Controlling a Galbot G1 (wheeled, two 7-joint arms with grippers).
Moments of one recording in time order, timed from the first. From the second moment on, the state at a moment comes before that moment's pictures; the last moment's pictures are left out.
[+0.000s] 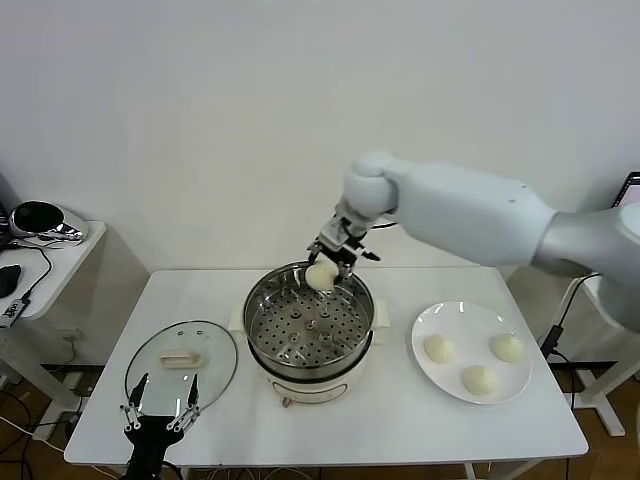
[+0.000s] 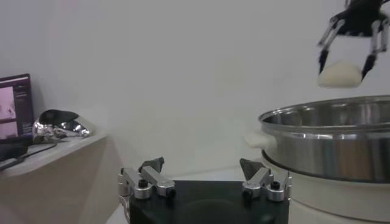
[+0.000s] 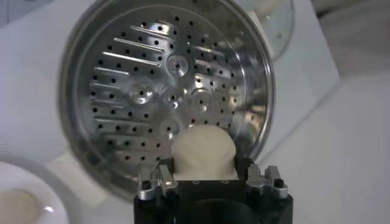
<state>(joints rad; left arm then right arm) 1.80 -1.32 -0.63 -2.08 -0.09 -0.19 -0.13 0.54 1.29 -1.23 1.15 -0.05 0.26 -1.05</state>
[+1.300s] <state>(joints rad) 1.84 -1.34 -0.64 -2.13 -0.08 -0.19 -0.13 0.59 1.26 -1.28 1.14 -0.03 0.27 -1.02</state>
